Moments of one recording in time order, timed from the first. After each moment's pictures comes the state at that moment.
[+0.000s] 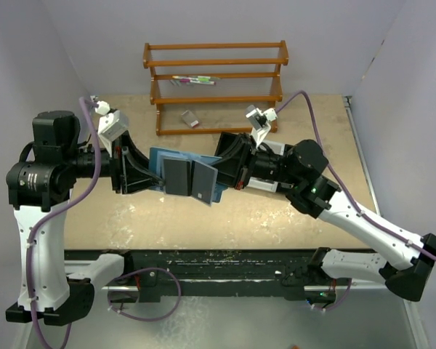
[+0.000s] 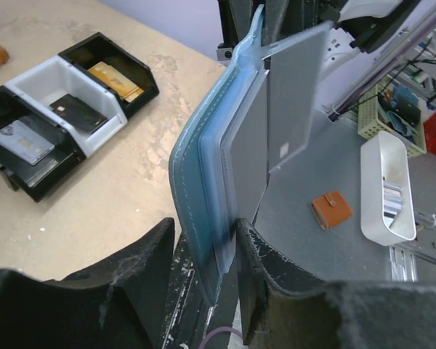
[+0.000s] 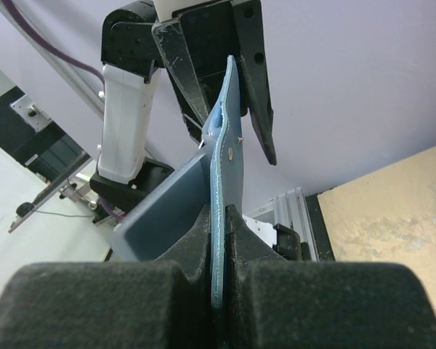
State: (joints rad) left arm -0.07 1.07 1.75 -1.32 1.26 0.26; right arm 0.90 1.10 1.12 0.31 -0.55 0.77
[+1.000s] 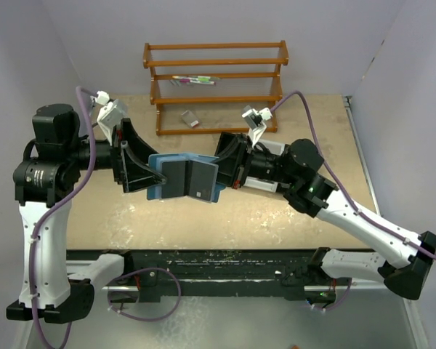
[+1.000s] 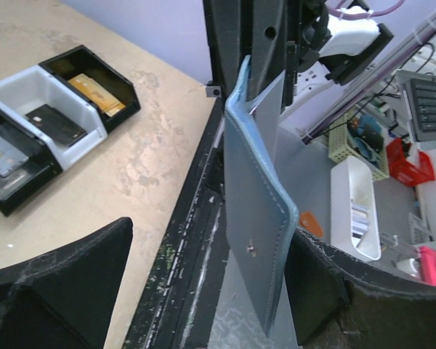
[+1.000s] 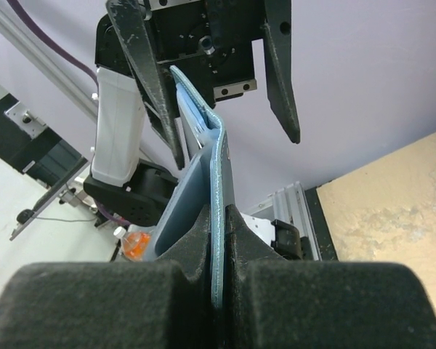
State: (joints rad) left arm -0.07 1.06 1.68 -1.09 1.27 0.01; right arm 0.90 1.12 1.12 0.29 -0.53 0.78
